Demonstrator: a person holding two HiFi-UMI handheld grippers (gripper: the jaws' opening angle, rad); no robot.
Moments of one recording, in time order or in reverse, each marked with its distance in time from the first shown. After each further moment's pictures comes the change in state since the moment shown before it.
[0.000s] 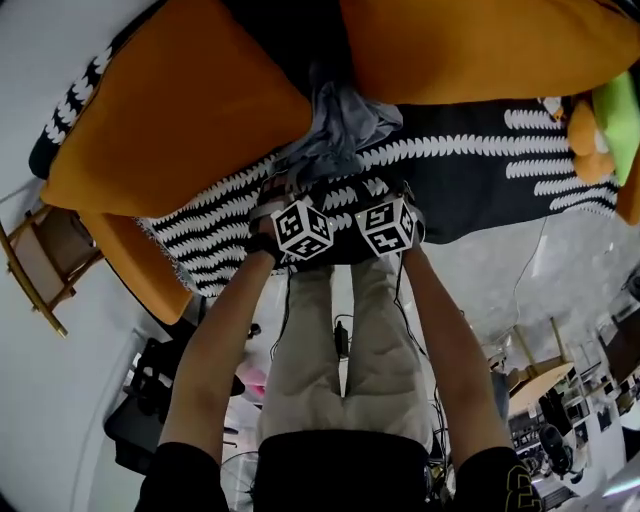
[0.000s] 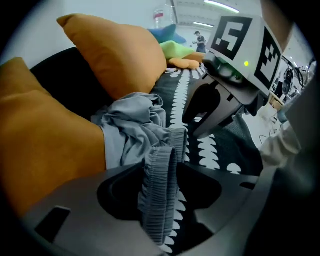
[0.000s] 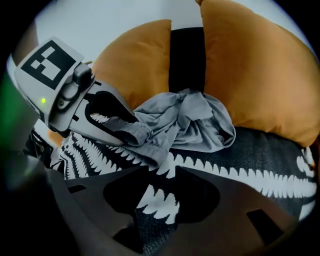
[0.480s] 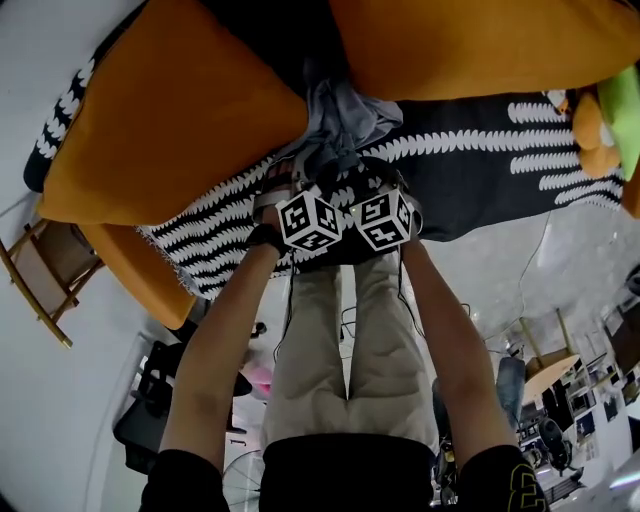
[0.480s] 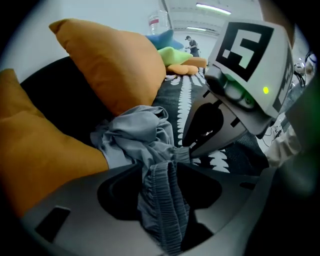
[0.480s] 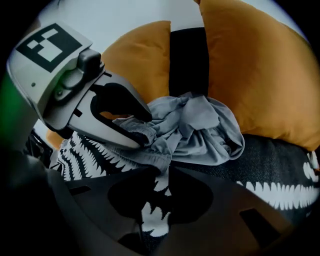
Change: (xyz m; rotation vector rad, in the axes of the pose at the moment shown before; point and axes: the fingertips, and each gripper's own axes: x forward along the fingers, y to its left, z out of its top) left arm 0.014 0.016 0.036 0.050 -0.065 0.003; right arm 0.019 -0.001 0.018 0.000 -0.044 0.021
